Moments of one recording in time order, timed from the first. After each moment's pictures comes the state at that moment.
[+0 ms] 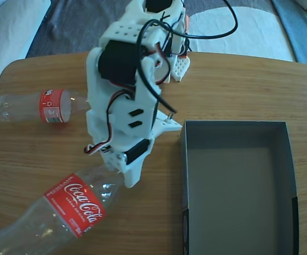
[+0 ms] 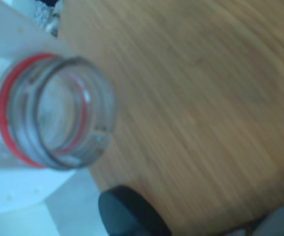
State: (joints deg) arm 10.7 83.8 71.8 74.0 -64.9
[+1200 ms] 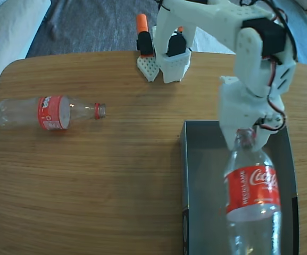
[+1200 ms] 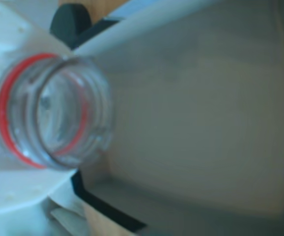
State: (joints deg) arm -28.0 83.8 63.8 87.6 -65.2
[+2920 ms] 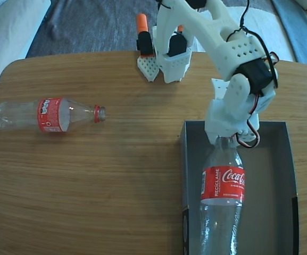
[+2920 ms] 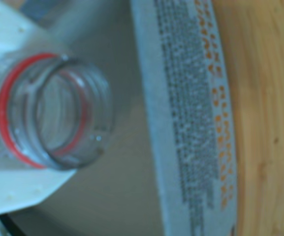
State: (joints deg) arm -28.1 86.8 92.7 74.1 -60.7
